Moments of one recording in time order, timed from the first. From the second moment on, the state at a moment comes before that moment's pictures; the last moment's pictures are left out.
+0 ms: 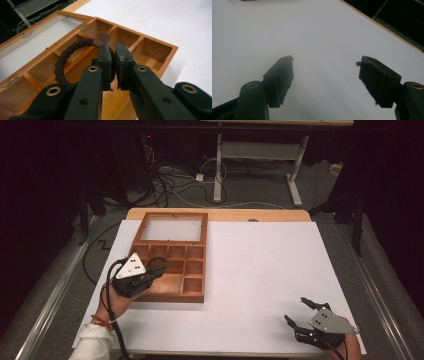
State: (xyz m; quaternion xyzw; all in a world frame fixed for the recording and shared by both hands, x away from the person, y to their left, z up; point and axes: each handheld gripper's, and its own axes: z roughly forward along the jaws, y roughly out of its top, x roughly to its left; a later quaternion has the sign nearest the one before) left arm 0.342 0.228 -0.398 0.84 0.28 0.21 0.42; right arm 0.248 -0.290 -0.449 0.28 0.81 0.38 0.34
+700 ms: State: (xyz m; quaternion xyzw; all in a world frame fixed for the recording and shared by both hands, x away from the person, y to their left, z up) left arm 0.378 0.280 -0.393 0.83 0.35 0.20 0.39; right arm 0.252 -0.284 -0.455 0.28 0.82 0.37 0.33
